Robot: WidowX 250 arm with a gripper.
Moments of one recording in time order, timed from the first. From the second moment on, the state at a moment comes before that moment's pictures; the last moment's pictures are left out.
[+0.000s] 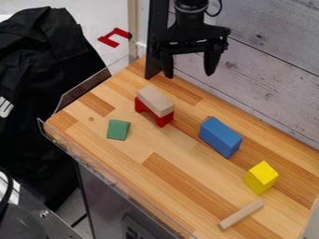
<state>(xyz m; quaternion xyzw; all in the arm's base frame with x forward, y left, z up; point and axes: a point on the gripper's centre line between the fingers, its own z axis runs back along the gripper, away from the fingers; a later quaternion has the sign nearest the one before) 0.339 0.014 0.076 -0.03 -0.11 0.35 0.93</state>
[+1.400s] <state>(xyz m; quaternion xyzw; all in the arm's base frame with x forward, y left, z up) 0.344 -0.044 0.030 -0.04 -0.10 0.48 0.87</state>
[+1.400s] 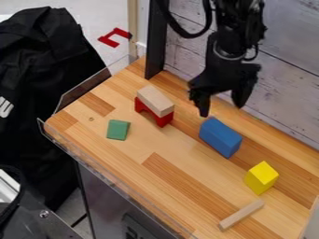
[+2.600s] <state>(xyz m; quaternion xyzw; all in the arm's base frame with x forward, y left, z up) 0.338 -0.056 -0.018 -0.04 -0.04 0.54 0.84</state>
